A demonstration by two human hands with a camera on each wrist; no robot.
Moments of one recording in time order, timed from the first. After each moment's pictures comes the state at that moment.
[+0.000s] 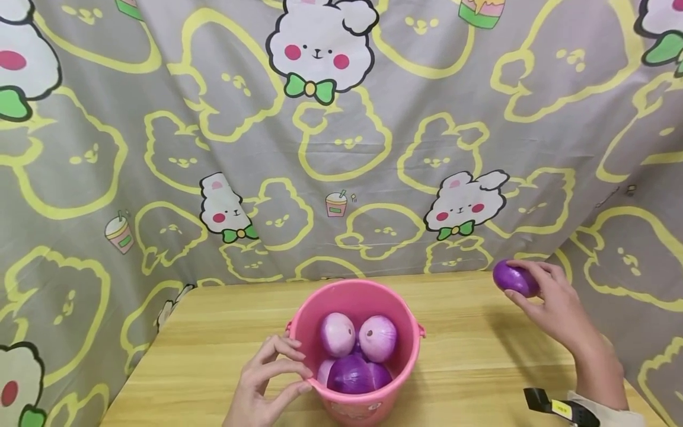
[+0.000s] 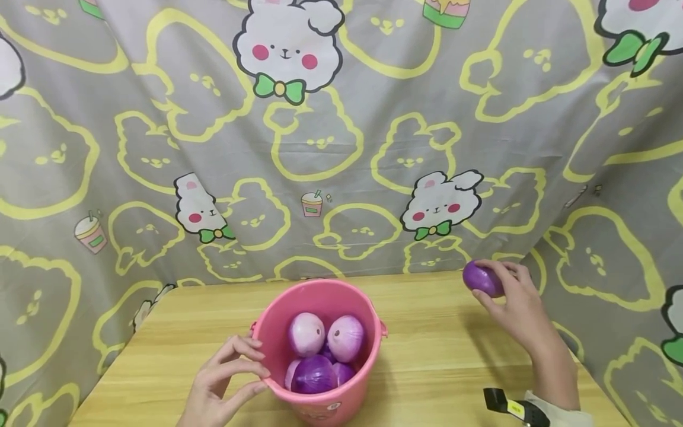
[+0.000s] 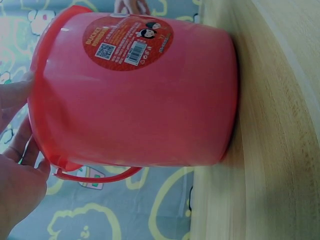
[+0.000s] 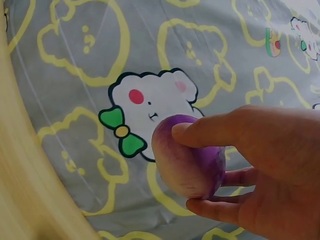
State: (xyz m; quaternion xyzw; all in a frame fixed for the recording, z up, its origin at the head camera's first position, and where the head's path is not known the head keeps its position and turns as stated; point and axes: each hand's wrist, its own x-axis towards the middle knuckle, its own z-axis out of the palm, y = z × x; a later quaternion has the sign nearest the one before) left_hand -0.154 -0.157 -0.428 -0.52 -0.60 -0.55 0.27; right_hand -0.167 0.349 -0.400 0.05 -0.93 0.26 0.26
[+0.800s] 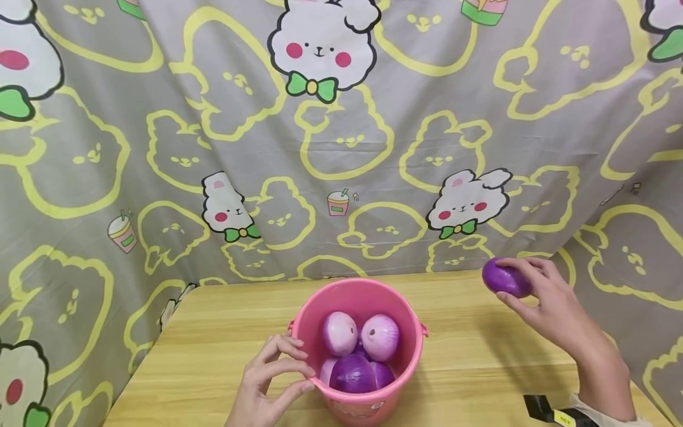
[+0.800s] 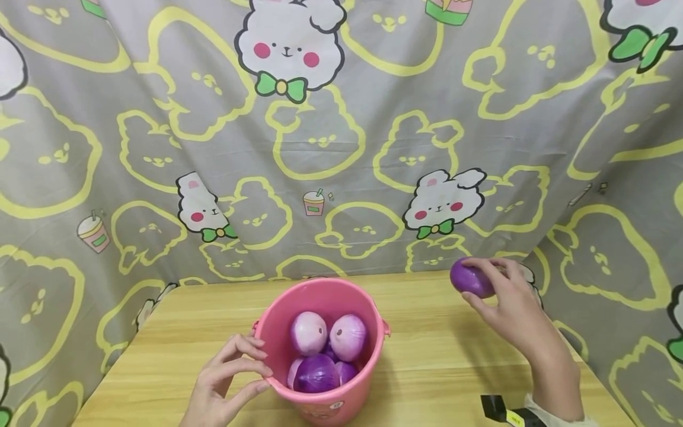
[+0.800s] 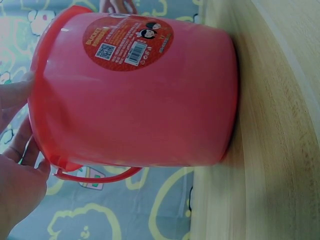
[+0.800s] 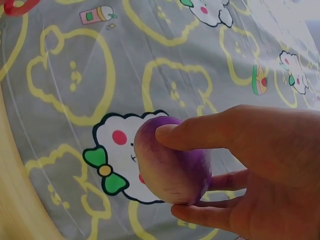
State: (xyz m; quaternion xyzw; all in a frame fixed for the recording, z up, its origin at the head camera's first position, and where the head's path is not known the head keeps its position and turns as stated) left_hand -0.153 -0.157 -0.427 -0.51 -0.60 -0.55 0.27; right_hand -0.155 0.322 -0.376 0.09 -0.93 0.24 0.27
